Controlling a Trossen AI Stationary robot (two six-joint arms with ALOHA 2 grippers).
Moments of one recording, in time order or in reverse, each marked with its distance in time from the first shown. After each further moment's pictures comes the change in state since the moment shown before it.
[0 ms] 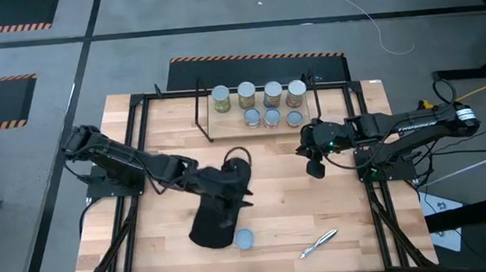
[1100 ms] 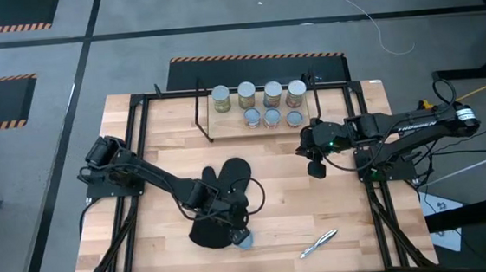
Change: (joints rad) left arm -0.090 0.273 0.088 -0.263 0.107 -0.718; right arm 0.000 0.000 0.000 0.001 -0.001 -0.074
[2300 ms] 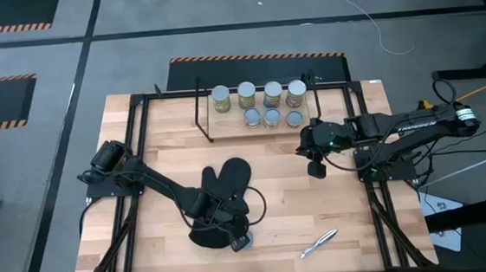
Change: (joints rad) left arm -0.046 0.058 0.001 0.026 -0.059 0.004; right arm 0.000 0.000 0.001 0.000 0.000 0.001
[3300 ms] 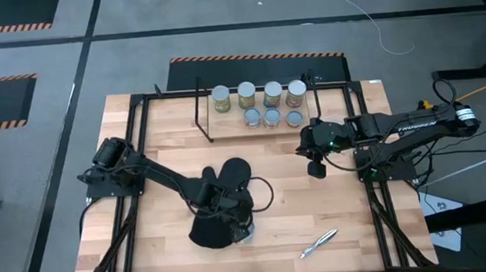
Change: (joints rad) left arm 0.080 0.007 -0.002 -0.009 0.038 0.250; right arm 0.000 0.000 0.000 0.001 0.001 -0.003
